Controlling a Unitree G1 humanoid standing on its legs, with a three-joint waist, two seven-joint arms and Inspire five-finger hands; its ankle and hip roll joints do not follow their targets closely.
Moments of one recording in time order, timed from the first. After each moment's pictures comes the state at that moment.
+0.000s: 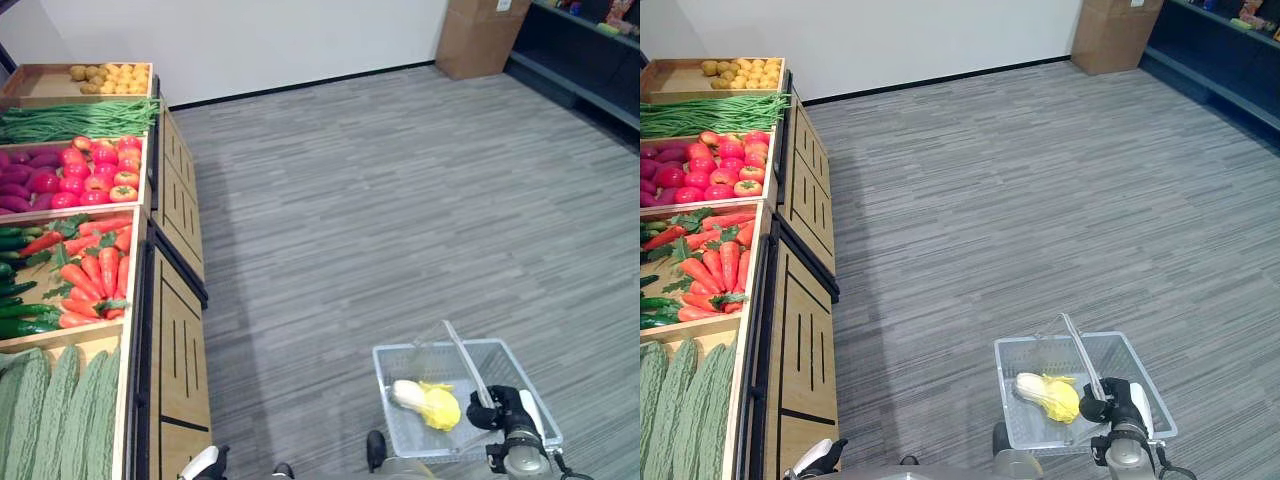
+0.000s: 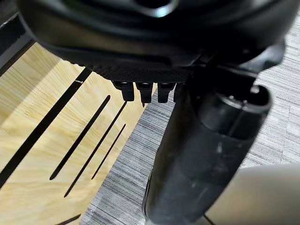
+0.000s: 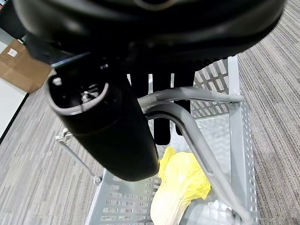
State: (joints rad) left arm 0.08 0.22 -0.26 1.18 0.49 0.00 0.25; right arm 0.13 -0.41 0.04 0.83 0.01 -0.09 -0.30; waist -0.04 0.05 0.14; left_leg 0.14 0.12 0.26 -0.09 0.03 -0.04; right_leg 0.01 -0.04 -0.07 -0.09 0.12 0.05
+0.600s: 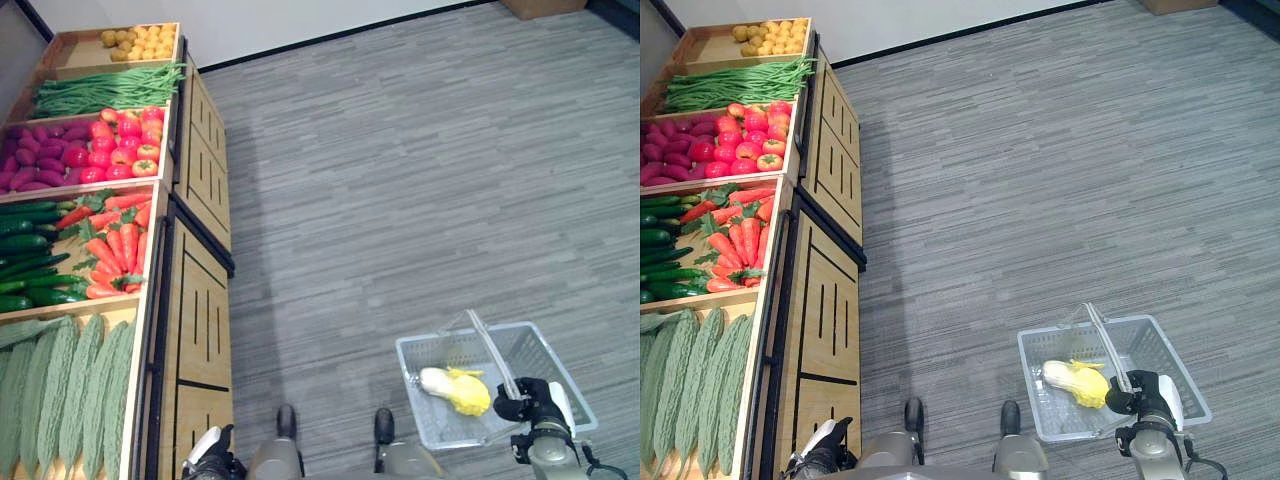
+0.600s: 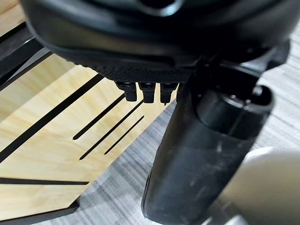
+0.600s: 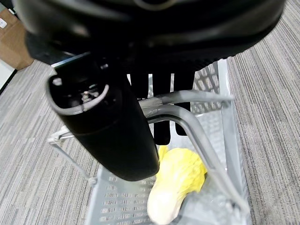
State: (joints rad) left arm 0.00 0.19 -0.20 1.24 0.37 0.00 0.27; right arm 0.07 -0.48 -0.01 0.88 0.00 -0.09 -0.30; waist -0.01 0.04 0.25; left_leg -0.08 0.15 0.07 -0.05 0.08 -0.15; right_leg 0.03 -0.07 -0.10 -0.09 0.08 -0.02
